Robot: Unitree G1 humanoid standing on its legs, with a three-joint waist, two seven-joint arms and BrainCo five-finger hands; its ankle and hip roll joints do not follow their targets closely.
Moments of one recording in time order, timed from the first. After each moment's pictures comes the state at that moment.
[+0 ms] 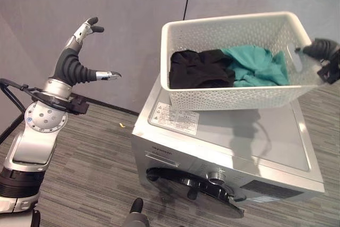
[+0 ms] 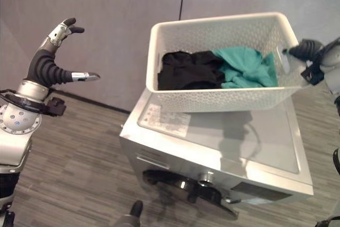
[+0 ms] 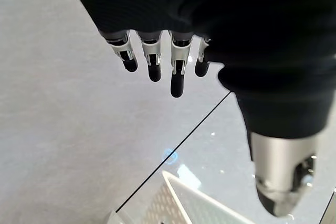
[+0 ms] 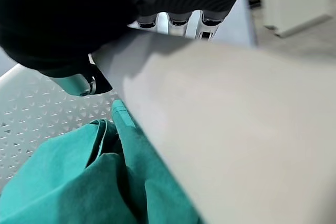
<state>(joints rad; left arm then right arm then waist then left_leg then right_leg) -0.35 0.84 0.06 -0.26 -0.08 0.05 0.02 -1.27 -1.16 0.81 0.73 0.22 0.28 0.34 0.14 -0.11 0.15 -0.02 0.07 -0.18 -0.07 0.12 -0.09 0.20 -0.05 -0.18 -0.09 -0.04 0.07</state>
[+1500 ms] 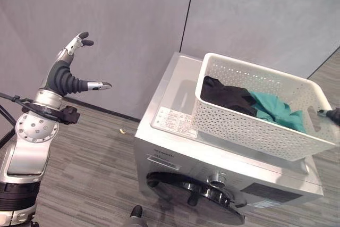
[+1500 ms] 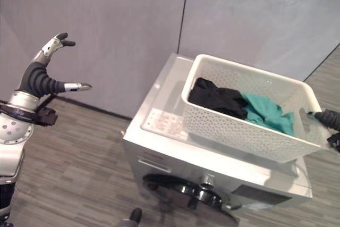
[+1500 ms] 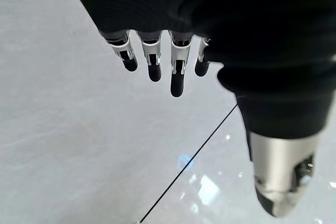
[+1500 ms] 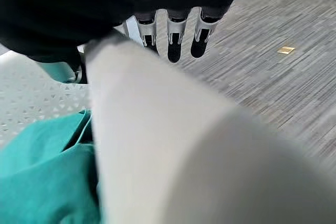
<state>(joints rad) -0.23 0.82 0.17 -0.25 0.01 0.08 -0.04 -0.46 -1.12 0.07 0.77 0.02 0.19 0.47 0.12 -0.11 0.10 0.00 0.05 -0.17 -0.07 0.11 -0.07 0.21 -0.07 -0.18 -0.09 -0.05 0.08</state>
